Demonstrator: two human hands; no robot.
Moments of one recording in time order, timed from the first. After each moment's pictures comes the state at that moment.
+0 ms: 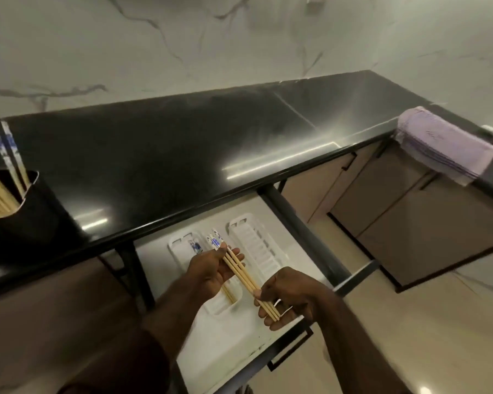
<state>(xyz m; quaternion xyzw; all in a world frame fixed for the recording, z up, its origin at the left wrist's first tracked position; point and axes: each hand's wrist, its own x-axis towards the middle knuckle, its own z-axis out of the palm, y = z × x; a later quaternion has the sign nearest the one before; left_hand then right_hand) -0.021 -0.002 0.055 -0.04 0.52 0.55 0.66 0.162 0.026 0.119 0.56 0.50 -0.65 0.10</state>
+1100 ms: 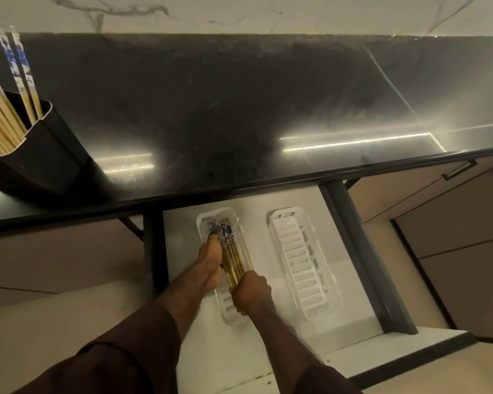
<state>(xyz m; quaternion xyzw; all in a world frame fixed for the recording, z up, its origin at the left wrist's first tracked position) -0.066 0.040 -0.061 -0.16 0.63 0.56 0.51 0.044 0.051 -0.067 0.55 0.72 -0.38 0.17</state>
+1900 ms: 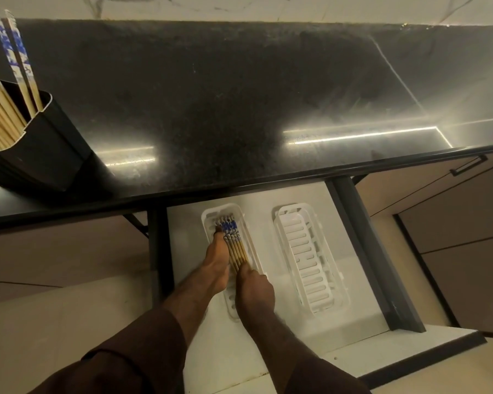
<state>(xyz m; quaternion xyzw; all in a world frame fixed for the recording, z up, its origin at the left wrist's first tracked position) -0.062 0.038 -0.069 -0.18 0.59 0.57 0.53 0.039 0.035 -0.082 0.51 0.80 -0.29 0.11</state>
